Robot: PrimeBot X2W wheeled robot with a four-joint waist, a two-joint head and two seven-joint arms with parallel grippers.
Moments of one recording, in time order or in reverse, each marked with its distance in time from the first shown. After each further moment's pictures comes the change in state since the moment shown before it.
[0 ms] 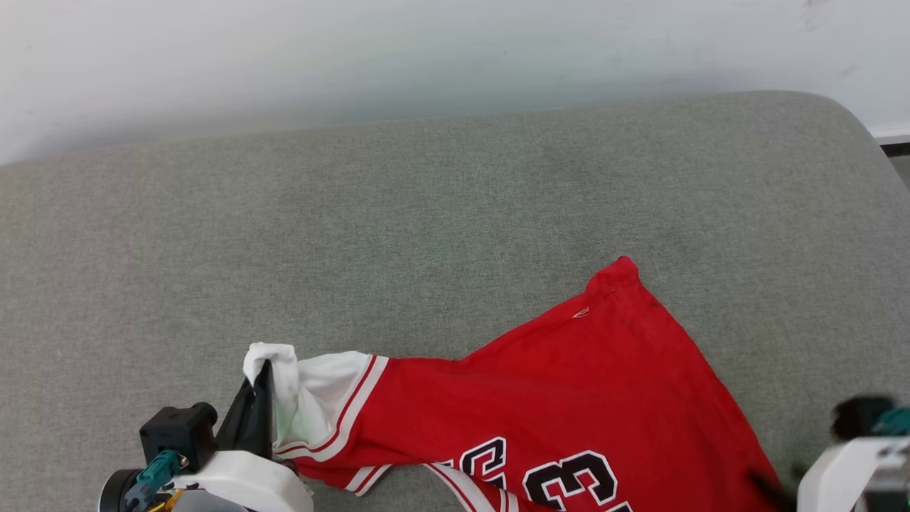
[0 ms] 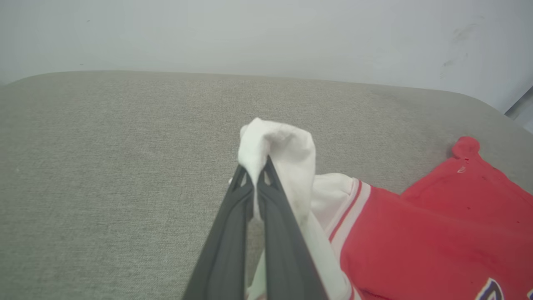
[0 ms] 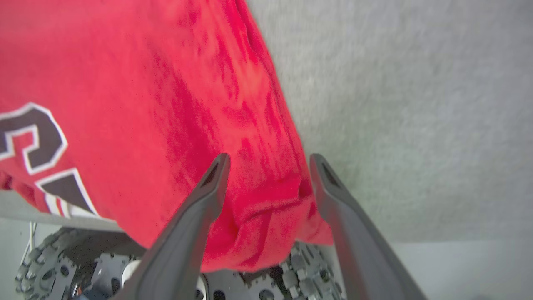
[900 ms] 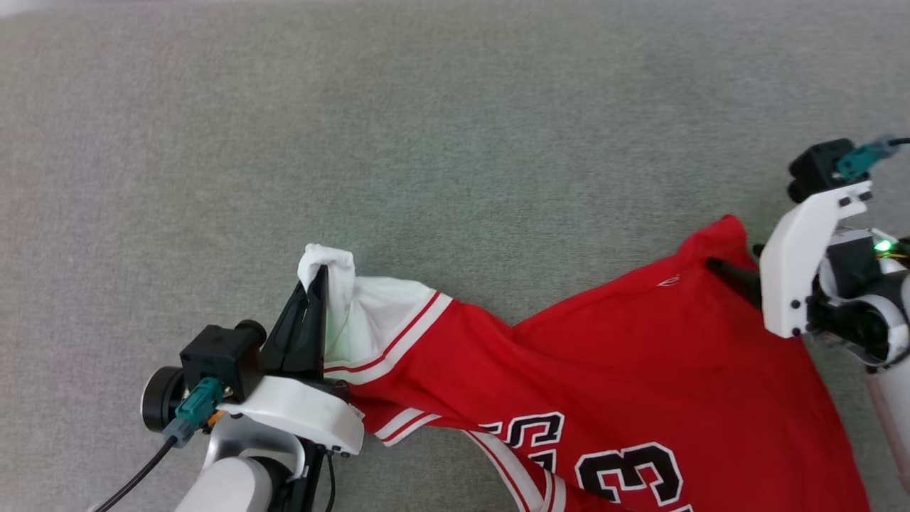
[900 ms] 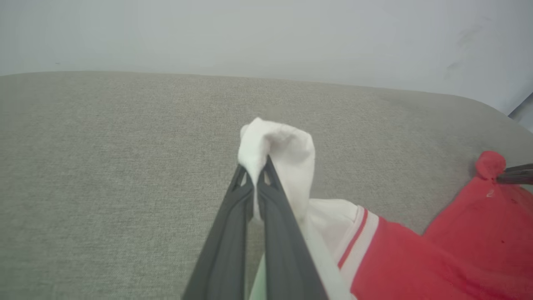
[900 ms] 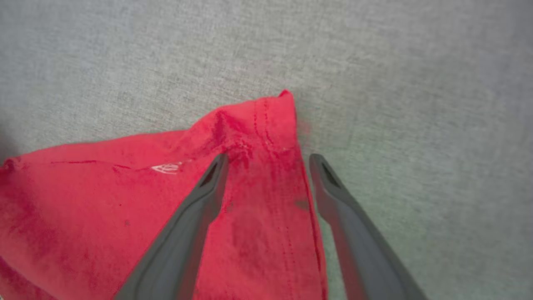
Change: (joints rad) left arm -0.203 -0.040 -0.082 -0.050 0.058 -0.026 0.008; right arm -0.666 -0.077 0.232 0.208 0.073 0.000 0.089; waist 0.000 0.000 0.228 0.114
